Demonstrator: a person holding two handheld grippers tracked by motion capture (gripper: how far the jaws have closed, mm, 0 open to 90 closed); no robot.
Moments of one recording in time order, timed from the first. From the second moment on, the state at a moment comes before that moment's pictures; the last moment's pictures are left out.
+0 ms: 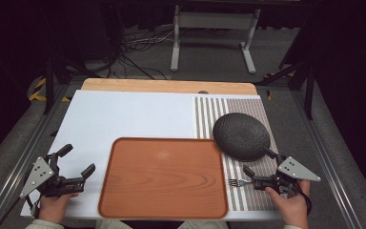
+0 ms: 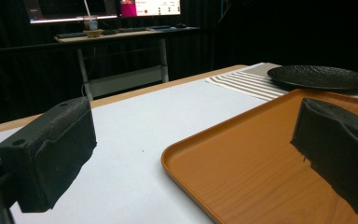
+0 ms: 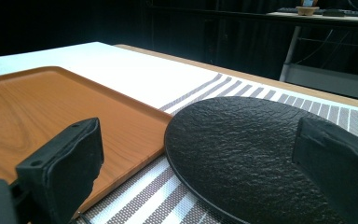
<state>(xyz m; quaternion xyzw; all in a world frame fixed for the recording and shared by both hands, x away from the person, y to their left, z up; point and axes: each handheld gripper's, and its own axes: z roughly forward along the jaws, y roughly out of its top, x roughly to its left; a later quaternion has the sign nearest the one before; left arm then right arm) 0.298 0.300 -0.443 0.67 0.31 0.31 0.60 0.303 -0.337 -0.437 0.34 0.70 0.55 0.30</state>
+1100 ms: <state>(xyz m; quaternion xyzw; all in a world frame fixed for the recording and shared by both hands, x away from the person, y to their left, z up) 0.298 0.301 -0.443 0.67 0.31 0.31 0.60 0.313 -0.334 -0.399 0.32 0.74 0.53 0.26</state>
